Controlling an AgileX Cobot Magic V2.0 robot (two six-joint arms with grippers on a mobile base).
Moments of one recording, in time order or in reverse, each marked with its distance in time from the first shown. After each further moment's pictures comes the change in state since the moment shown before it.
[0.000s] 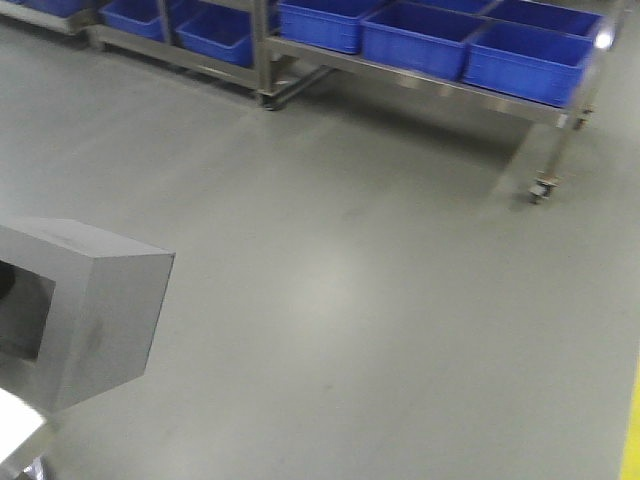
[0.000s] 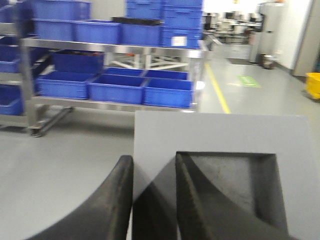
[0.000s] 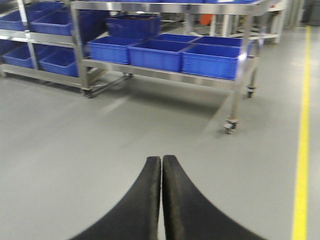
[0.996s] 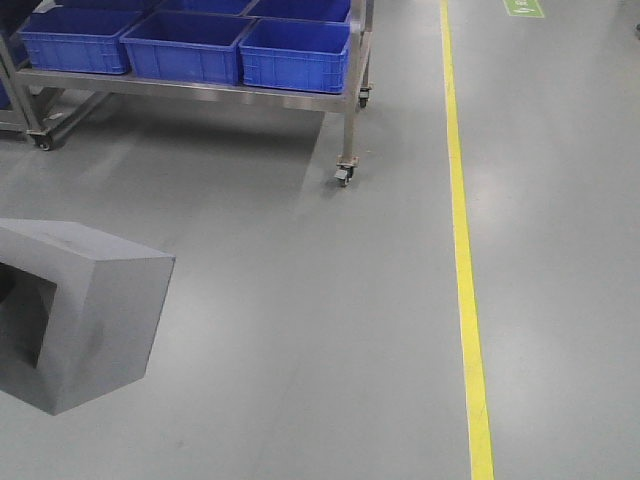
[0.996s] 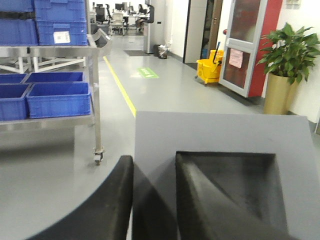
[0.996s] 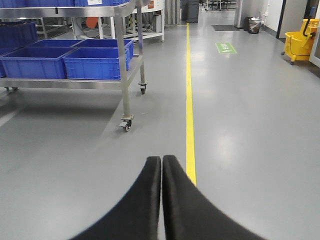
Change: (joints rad) left arm 0.000 0.000 0.000 0.000 0.009 0.000; right arm 0.000 0.000 0.000 0.000 0.000 0.000
